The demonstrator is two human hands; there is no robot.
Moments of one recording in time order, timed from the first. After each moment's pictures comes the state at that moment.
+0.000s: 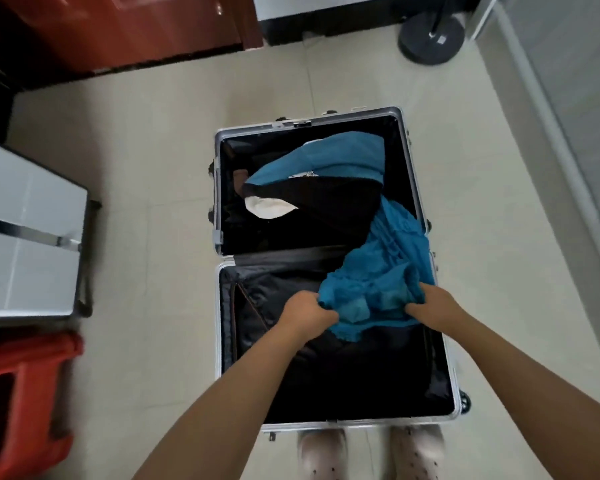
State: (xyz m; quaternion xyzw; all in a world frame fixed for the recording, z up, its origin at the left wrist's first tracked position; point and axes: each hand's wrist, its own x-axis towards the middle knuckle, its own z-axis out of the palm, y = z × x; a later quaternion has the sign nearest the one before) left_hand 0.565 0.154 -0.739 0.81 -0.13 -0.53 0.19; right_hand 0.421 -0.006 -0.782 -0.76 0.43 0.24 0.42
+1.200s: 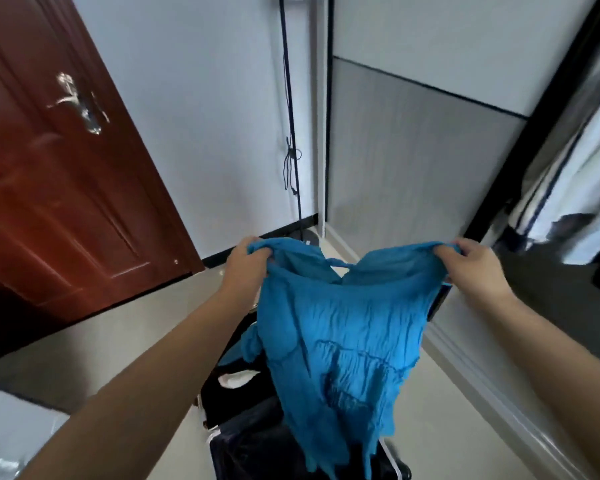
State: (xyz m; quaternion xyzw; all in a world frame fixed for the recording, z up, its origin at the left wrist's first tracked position) left_hand 0.554 0.086 -0.209 0.73 -0.26 -0.32 0.55; right_hand 0.312 -0.016 -0.218 -0.60 0.61 -0.37 0.37
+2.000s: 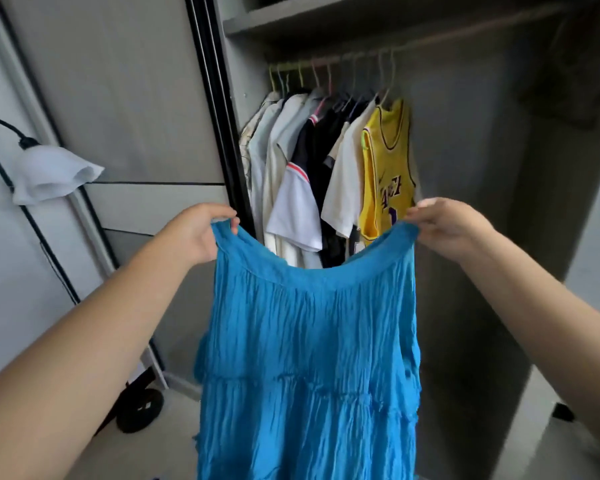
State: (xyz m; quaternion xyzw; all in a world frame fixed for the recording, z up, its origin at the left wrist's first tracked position) left_hand 0.231 -0.033 0.032 0.48 -0.45 -0.58 0.48; right_hand -0.057 0.033 0.012 -0.35 0.51 -0.64 0.45
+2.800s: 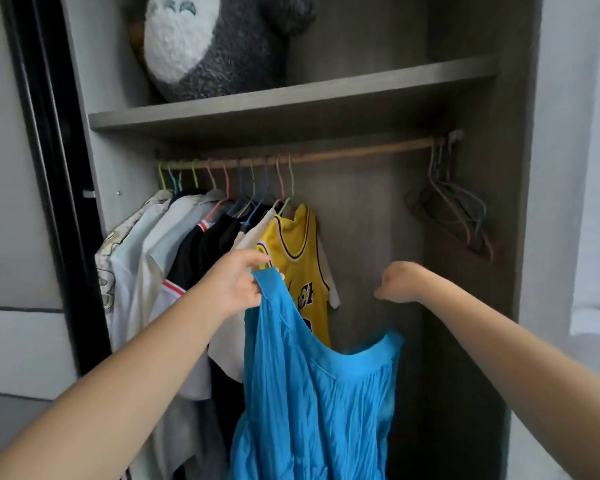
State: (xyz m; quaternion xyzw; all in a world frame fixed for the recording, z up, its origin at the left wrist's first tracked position) left_hand -0.016 -0.172 0.089 0.30 -0.51 -0.70 0.40; right_hand -0.246 -0.105 0.072 -0.54 0.83 -0.14 0.03
